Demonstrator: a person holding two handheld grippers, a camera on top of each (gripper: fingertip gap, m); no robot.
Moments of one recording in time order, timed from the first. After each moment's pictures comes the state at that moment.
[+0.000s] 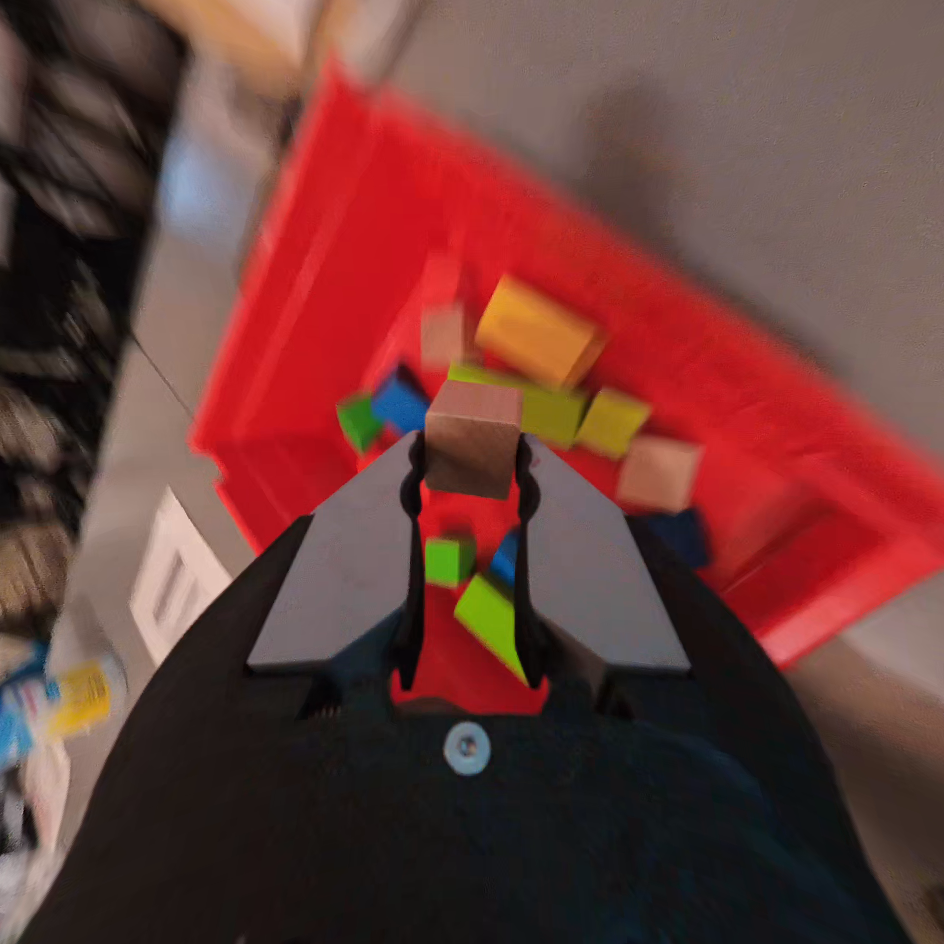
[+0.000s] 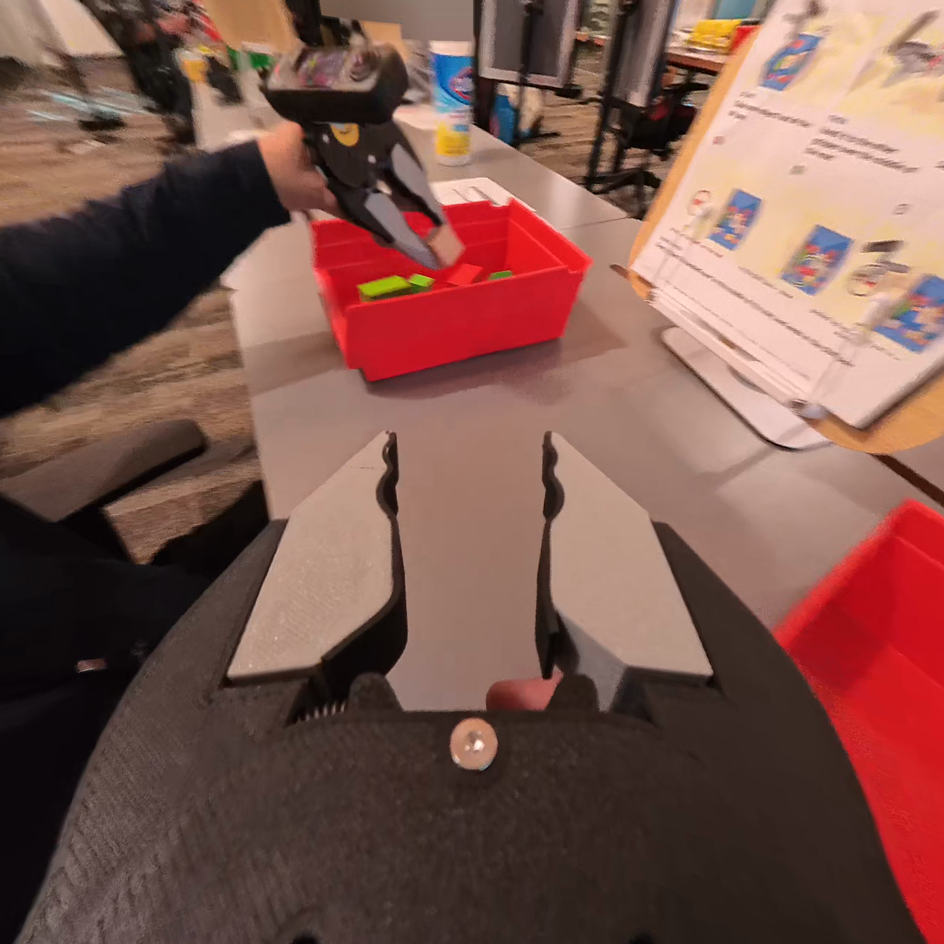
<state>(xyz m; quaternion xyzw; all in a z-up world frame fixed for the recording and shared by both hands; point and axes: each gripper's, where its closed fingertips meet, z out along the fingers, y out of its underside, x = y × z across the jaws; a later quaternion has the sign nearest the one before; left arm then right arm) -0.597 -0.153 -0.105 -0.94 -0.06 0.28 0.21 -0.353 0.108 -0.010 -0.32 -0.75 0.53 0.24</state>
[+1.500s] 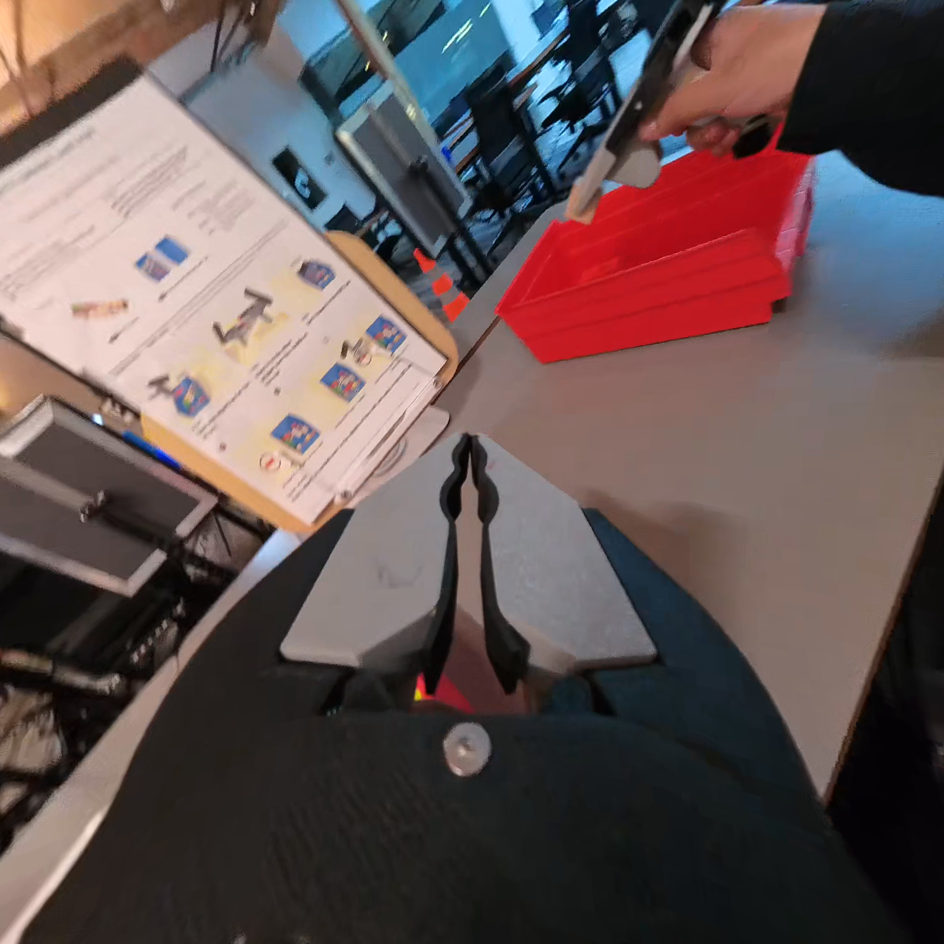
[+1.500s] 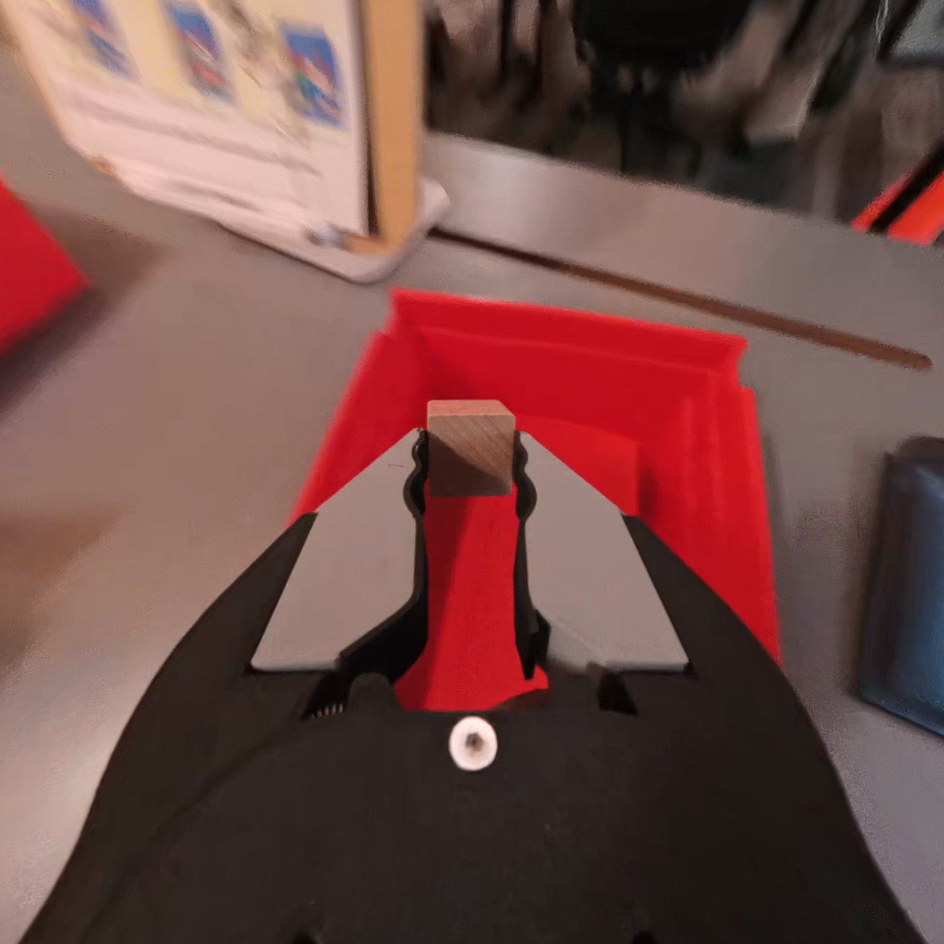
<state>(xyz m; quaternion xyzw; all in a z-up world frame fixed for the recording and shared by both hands) -0.395 -0.046 0.010 -0.76 0.05 0.33 0.55 -0.445 0.339 -0.060 -0.62 -0.62 0.35 0.33</state>
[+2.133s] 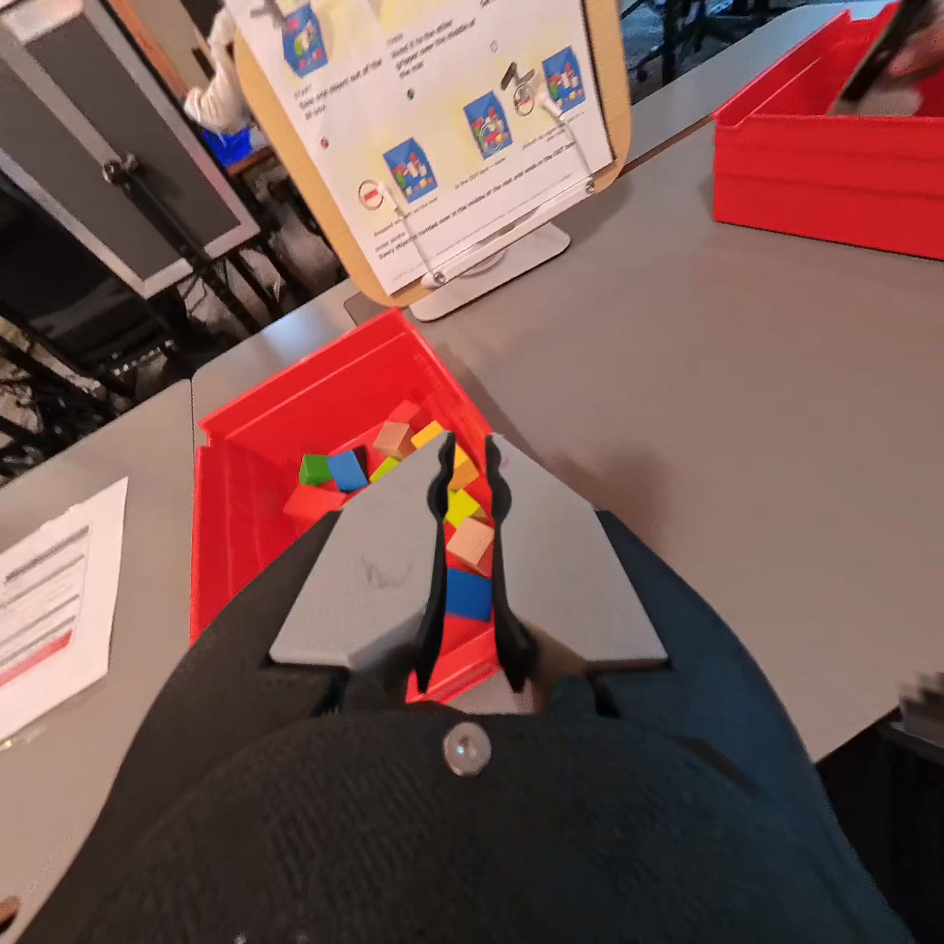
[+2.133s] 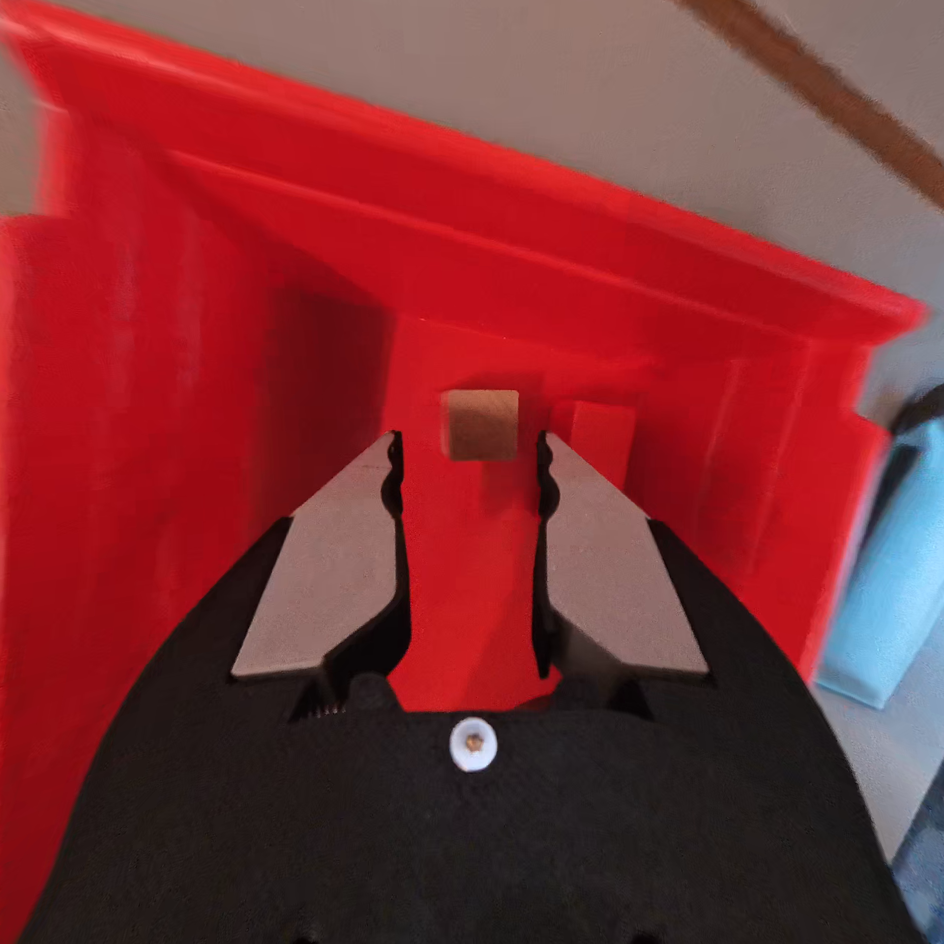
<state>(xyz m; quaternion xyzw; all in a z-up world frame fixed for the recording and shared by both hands) -0.488 -0.142 -0.030 -0.80 -0.20 0.31 0.47 -0.495 0.379 -0.168 -0.68 -0.70 0.08 0.21</state>
